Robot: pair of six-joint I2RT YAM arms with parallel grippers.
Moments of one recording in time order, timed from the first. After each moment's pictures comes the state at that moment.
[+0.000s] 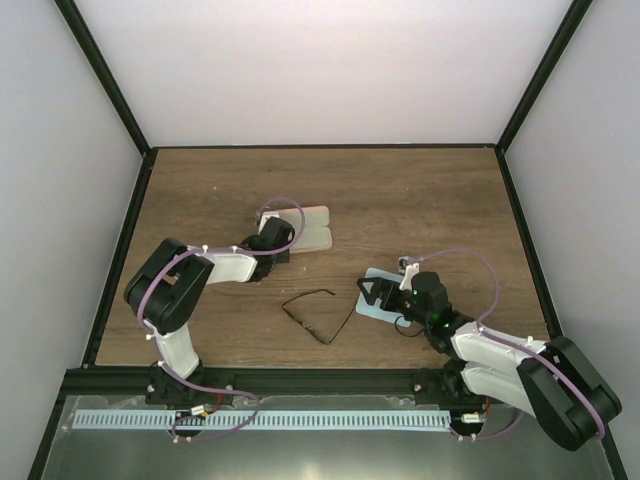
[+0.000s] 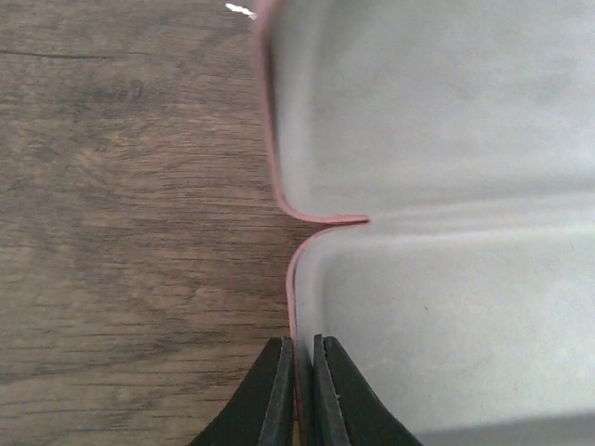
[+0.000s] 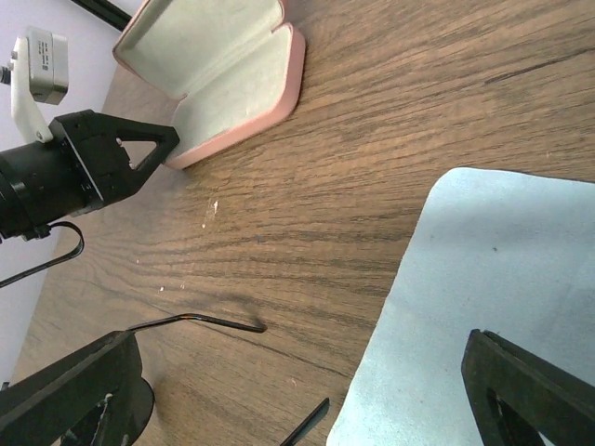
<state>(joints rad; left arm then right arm) -0.58 1.80 0.83 0.07 -0.40 -0.48 0.55 1.04 0.11 0.46 -0.21 0.79</state>
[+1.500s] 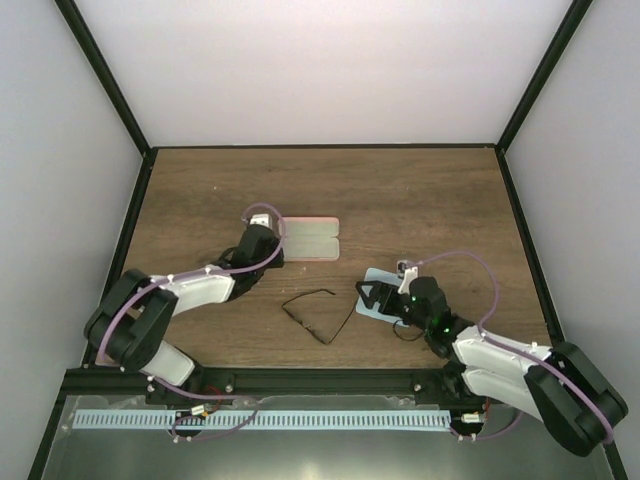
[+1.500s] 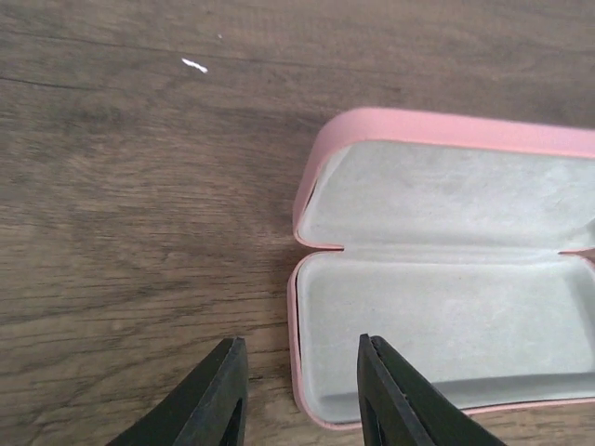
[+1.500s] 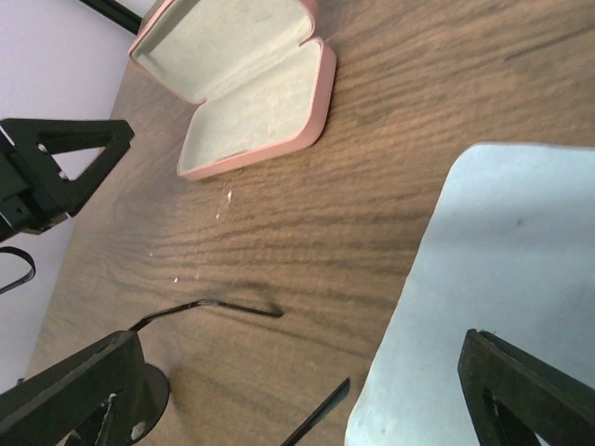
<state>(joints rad) -0.58 1.54 0.64 0.19 -0.23 -0.50 0.59 1.01 0.10 0.45 -0.17 0.82</state>
